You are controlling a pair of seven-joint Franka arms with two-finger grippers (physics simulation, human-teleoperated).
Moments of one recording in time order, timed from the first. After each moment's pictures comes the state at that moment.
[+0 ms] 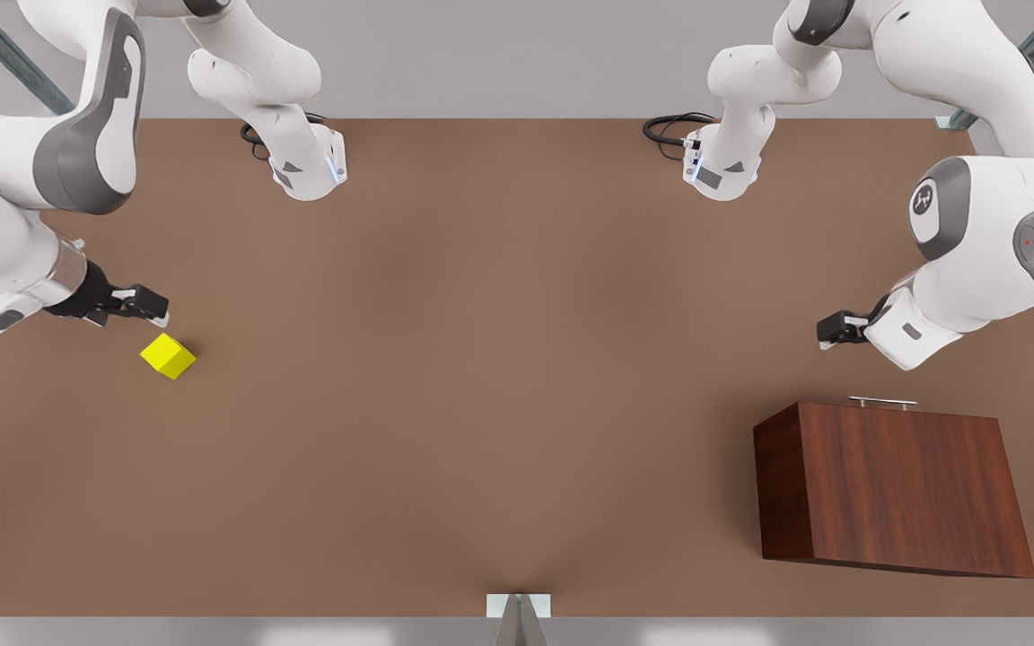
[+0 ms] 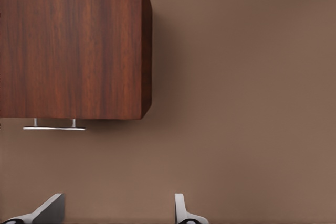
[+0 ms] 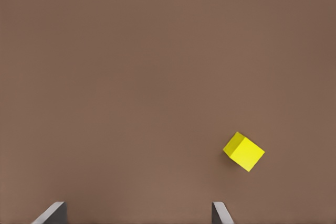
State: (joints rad) left arm -0.02 0.28 -0.04 -1.33 0.02 1.52 0.02; right arm 0.00 0.14 -0.05 -1.48 0.02 1.57 -0.03
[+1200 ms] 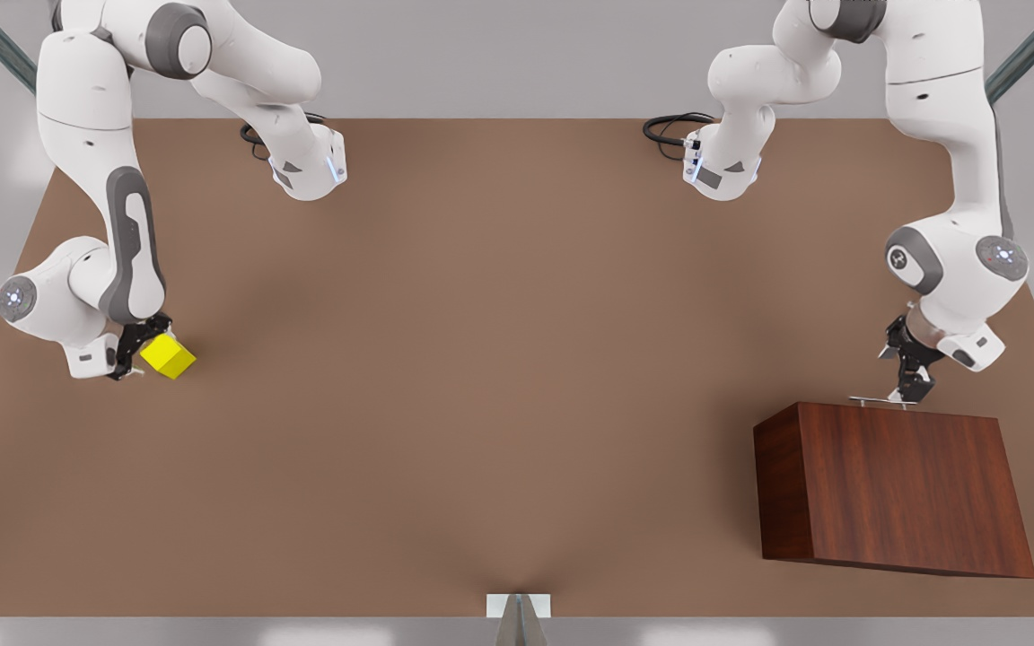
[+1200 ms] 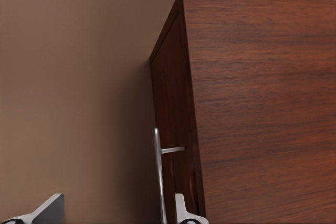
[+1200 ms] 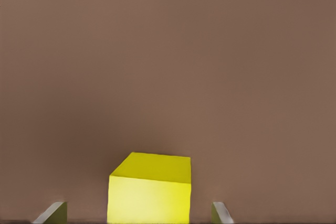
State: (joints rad) left arm 0.00 0.20 0.28 -2.14 -0.11 2.57 -1.05; right arm -0.04 0.36 -0.36 -2.10 0.17 2.33 -1.48
